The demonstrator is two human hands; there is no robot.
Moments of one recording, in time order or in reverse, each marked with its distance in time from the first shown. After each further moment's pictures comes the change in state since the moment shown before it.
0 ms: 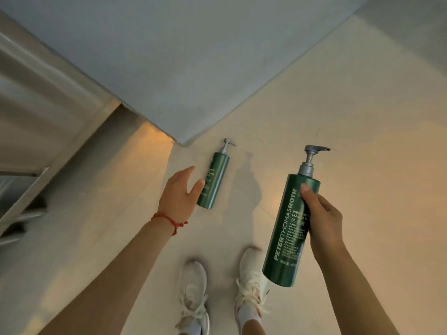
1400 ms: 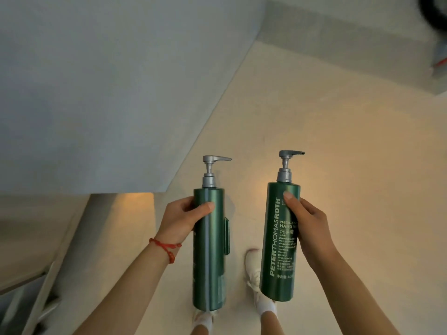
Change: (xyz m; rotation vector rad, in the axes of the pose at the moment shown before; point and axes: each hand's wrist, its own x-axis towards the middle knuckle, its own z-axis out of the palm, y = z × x) left_hand -0.017 0.137 -0.076 -0.522 -0.421 -0.074; right_hand -0.094 -0.096 -0.018 0.166 0.099 -0.013
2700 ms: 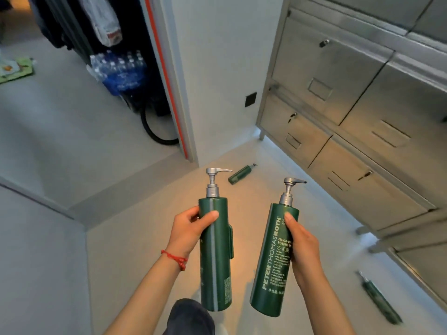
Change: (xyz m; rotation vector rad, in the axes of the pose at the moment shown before) left_hand -0.317 0.306 0.471 0.436 -0.777 0.434; right_hand -0.339 -0.176 -0.425 0.814 0.827 -0.211
